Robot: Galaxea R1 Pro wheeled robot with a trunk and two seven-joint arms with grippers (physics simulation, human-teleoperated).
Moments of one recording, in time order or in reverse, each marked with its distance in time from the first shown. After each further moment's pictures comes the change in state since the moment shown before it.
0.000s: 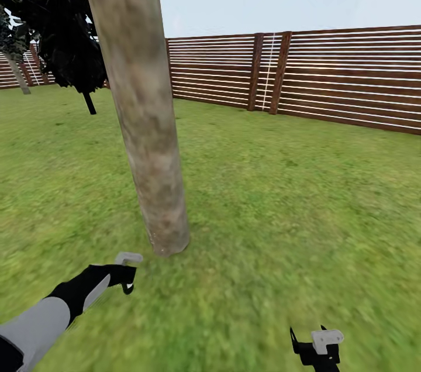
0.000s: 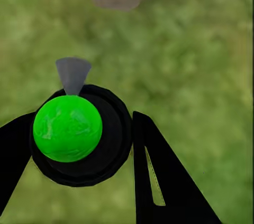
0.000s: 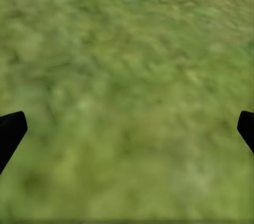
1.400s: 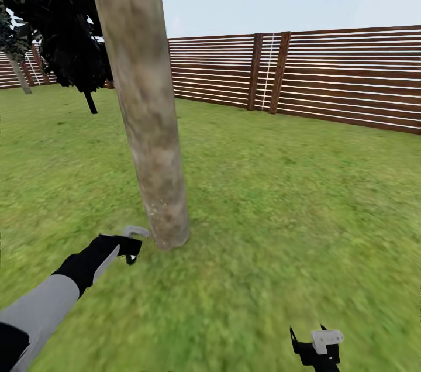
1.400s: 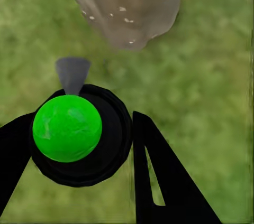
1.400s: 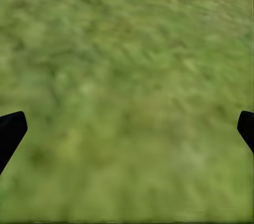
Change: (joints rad) left arm -0.070 -0.024 0.144 -0.181 -0.214 0.178 0.049; right arm 0.000 0.000 0.000 0.000 0.000 0.001 0.000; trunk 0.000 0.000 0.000
